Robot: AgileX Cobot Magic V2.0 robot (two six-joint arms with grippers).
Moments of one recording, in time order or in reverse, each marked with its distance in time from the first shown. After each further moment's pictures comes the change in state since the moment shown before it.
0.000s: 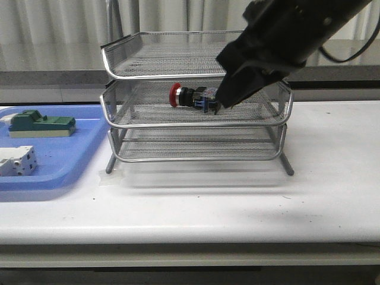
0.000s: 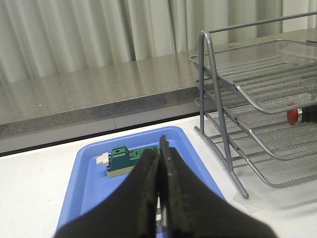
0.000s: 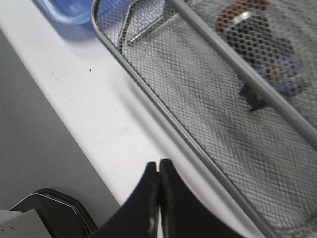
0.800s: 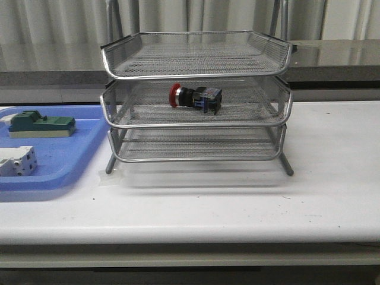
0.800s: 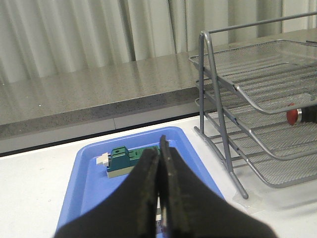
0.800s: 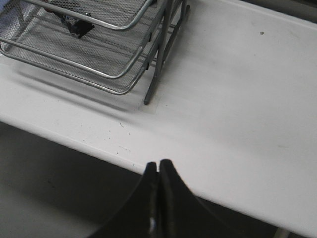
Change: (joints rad) left arm 0.000 0.000 0.000 0.000 0.000 0.000; right arm -0.200 -0.910 0.296 -0.574 0.312 0.690
